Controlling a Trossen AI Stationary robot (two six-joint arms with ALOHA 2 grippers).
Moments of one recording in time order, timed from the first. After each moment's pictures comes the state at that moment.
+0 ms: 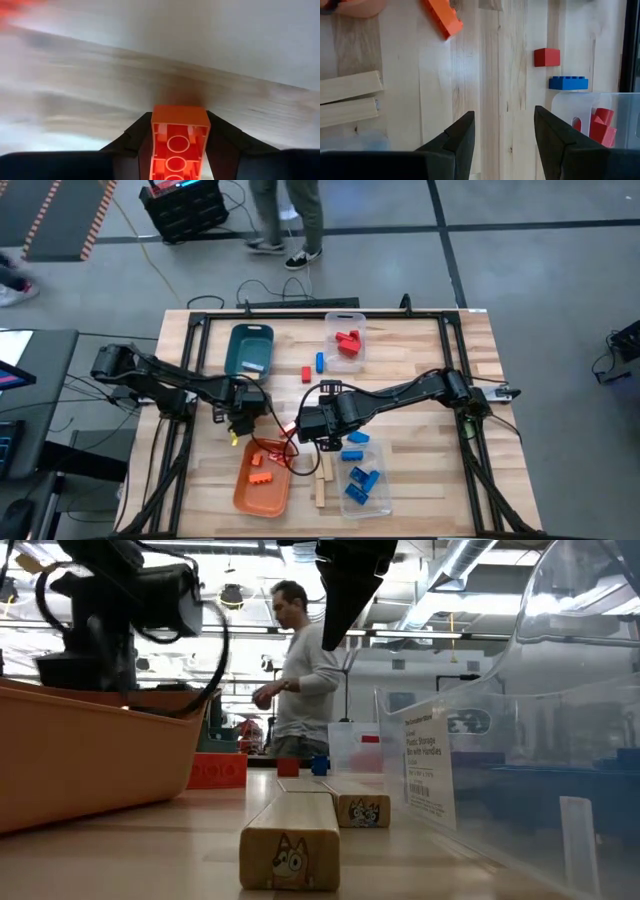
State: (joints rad) left arm -0.08 1.39 0.69 -0.68 -0.14 1.31; right arm 0.26 2.16 2.10 -1.30 0.43 0.18
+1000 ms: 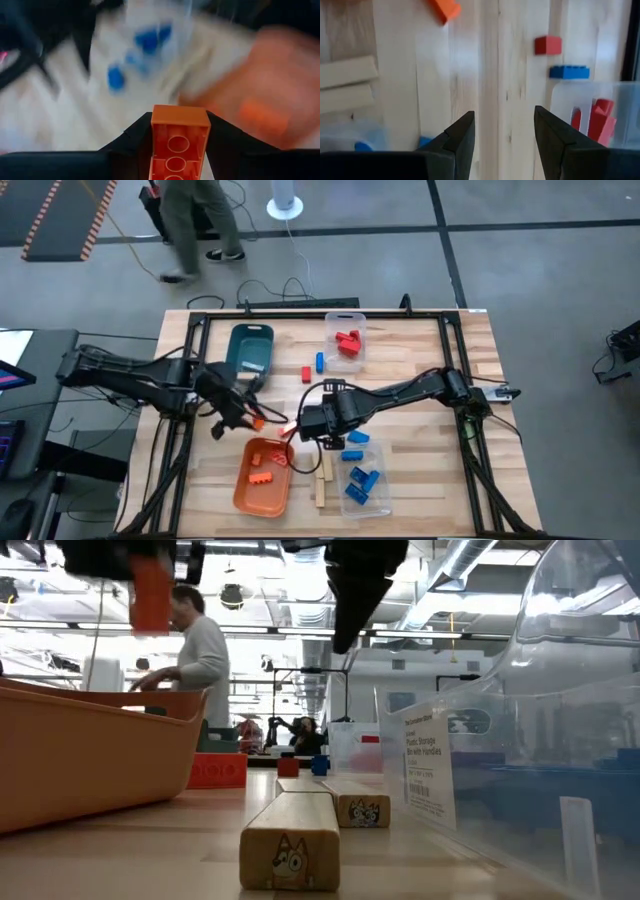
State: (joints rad) left arm -0.08 0.92 0.77 -0.45 0.30 0.62; right arm 0.24 2.16 2.10 -1.36 0.43 0.18
